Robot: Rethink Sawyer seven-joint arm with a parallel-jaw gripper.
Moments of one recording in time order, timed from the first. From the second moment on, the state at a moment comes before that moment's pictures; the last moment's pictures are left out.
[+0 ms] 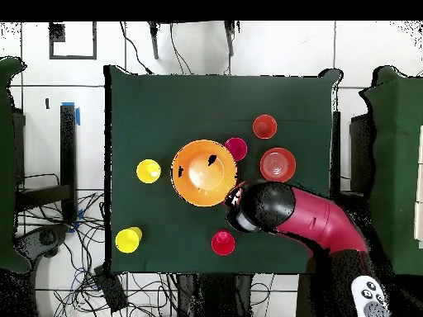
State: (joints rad) arm -0.50 -0.90 0.07 1.88 -0.11 0.80 2.00
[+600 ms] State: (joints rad) arm -0.57 -0.83 0.17 1.88 -0.25 0.75 2.00
